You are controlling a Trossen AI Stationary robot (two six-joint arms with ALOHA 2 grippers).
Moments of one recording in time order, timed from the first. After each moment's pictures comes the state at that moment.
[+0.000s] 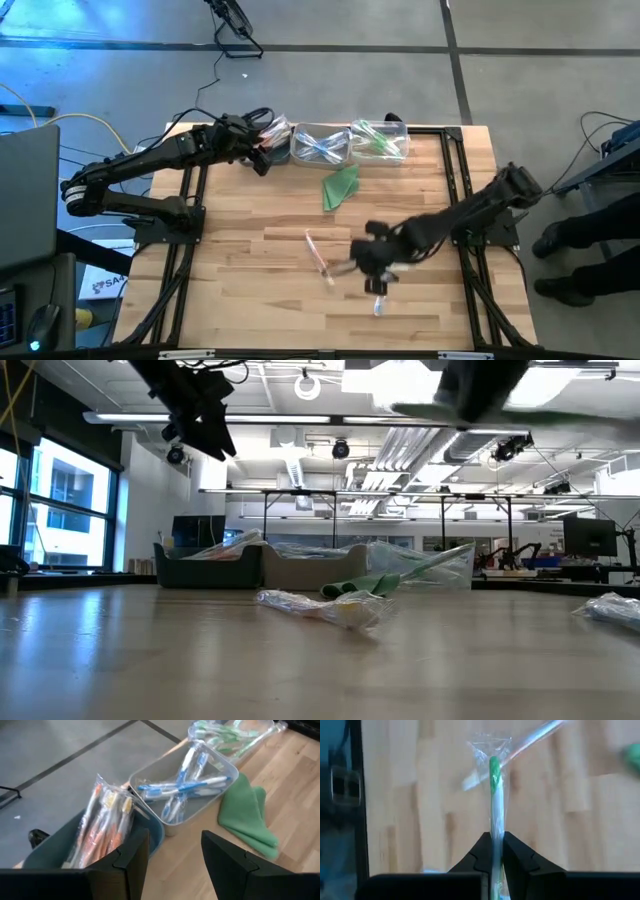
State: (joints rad) left arm 0.44 1.05 1.01 -0.59 -0.27 -0.21; right arm 0.43 1.65 1.34 -0.81 0.09 0.53
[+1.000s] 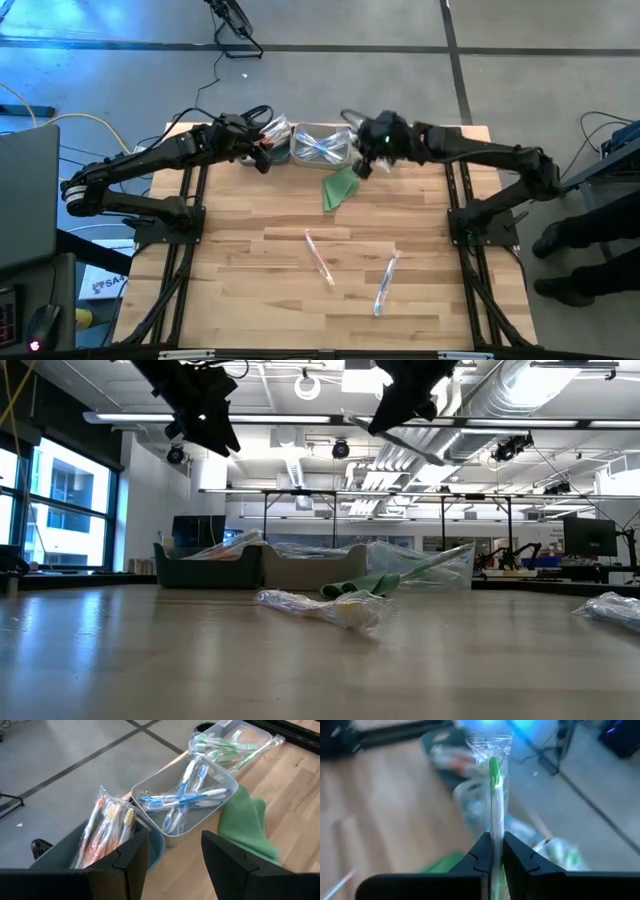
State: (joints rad) left arm 0.44 1.05 1.01 -0.54 -0.28 -0.21; right arm -0.26 1.41 1.34 -0.60 0.26 0.09
